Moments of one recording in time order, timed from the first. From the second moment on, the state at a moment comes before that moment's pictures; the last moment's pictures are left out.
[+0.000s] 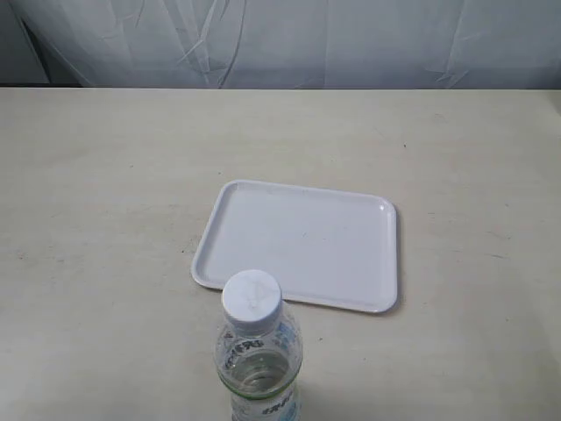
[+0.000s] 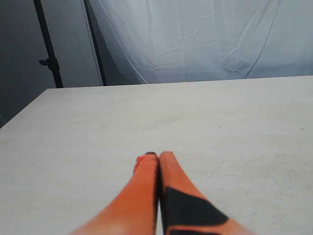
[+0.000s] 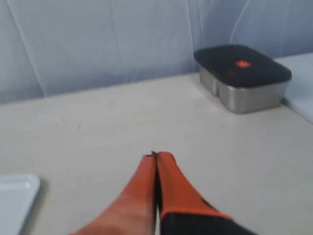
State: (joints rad) left arm 0.05 0.00 0.00 0.09 0.23 -0.04; right arm -0.04 0.01 0.00 0.00 0.26 0.06
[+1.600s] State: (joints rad) left arm 0.05 0.00 0.00 0.09 0.23 -0.04; right arm 0.49 0.83 -0.94 0.93 1.01 -1.16
